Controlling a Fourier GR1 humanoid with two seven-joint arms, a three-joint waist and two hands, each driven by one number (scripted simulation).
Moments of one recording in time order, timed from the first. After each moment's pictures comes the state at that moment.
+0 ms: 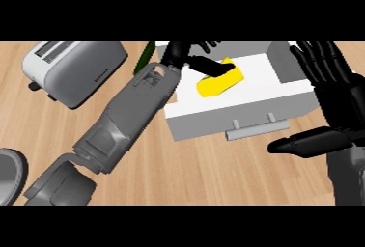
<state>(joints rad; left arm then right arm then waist) -1.31 0.00 -0.33 -0.30 0.32 0.27 -0.23 -0.36 -0.20 -0.10 -1.78 -0.14 0.25 0.05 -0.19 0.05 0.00</state>
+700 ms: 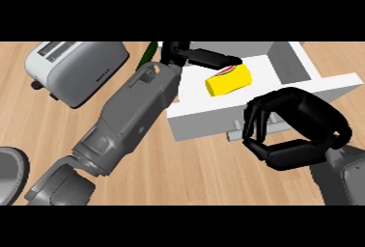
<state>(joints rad) -1.27 0.00 -0.26 -0.40 0.55 0.27 -0.43 -0.40 -0.26 0.08 -1.76 -0.30 0.56 0.15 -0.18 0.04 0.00</state>
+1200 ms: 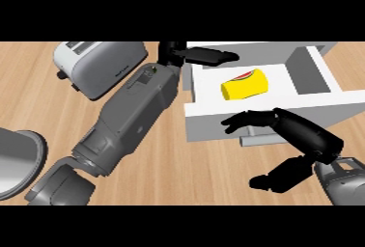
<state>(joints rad) -1.26 0.00 -0.25 -0.39 0.64 0.31 -0.49 -0.31 -0.38 0.21 -1.77 0.06 0.58 0.14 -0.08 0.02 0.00</state>
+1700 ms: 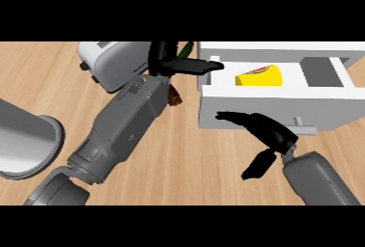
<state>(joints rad) -1.15 0.02 -0.23 -0.46 0.66 0.24 -0.56 -0.35 -0.33 0.34 -1.37 0.42 0.42 -0.05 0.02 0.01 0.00</state>
